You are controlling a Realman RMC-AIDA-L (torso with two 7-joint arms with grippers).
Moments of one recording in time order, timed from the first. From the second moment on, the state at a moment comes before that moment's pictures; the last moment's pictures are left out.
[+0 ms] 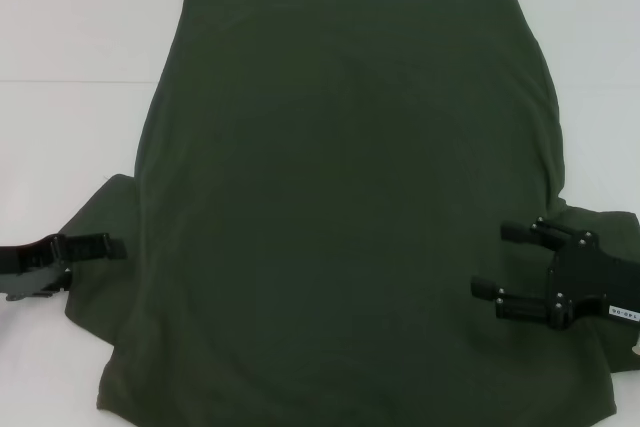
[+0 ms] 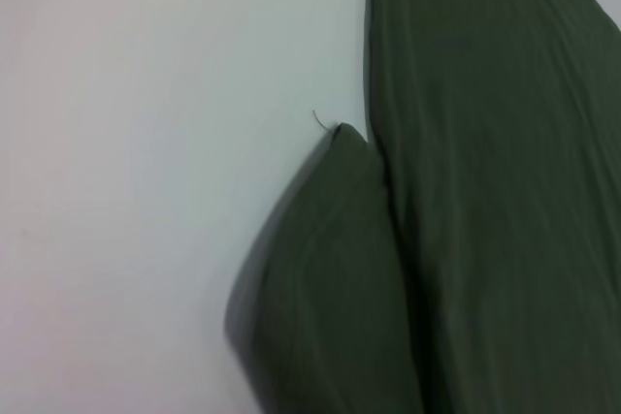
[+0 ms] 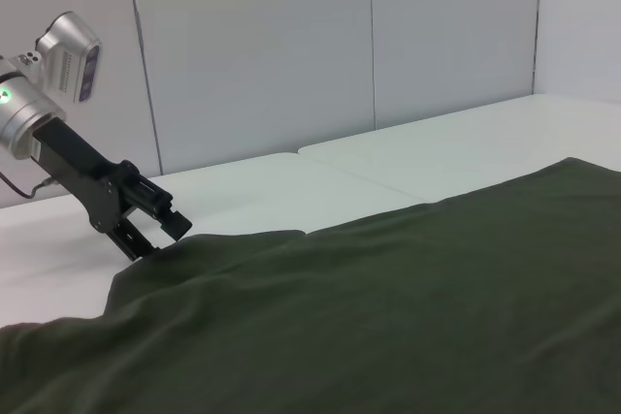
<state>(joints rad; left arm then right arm) -0.57 -2.00 0.26 0.67 2.58 1.38 -2.37 0.45 2.10 -0.53 -0.54 -2.03 -1.49 1.02</state>
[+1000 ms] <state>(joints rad) -0.57 -2.01 0.32 0.69 2.59 1.34 -2.43 0.45 2.09 -0.53 -0.54 -2.03 -1.50 1.02</state>
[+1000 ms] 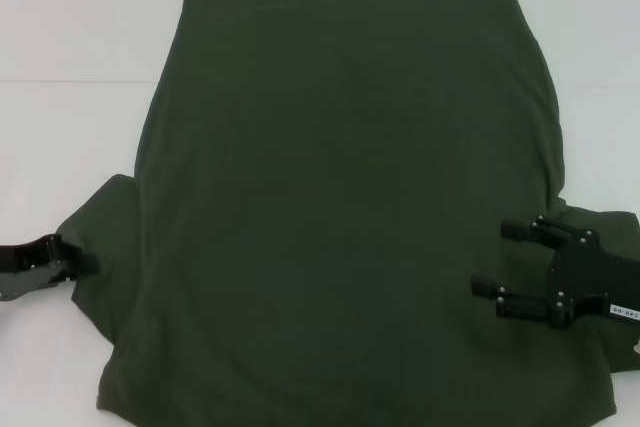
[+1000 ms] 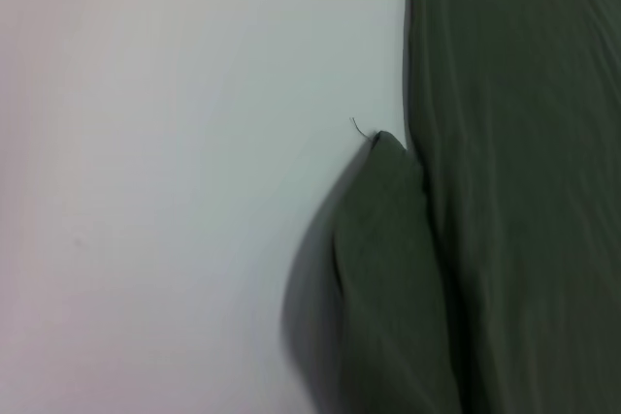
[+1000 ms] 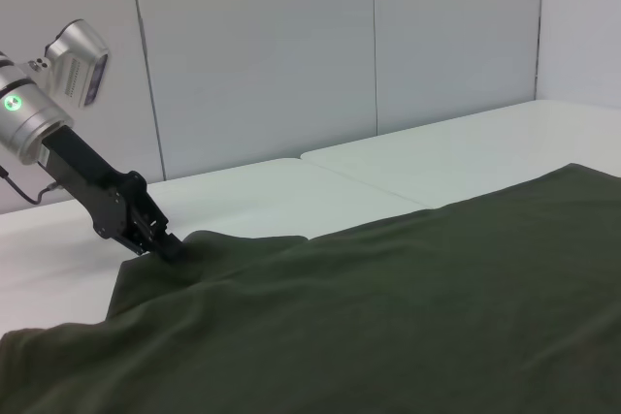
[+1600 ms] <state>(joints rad) -0.57 -2.01 0.31 0.70 2.58 1.35 -2.41 0.45 2.10 -0.52 -0.56 -2.03 -1.51 1.03</state>
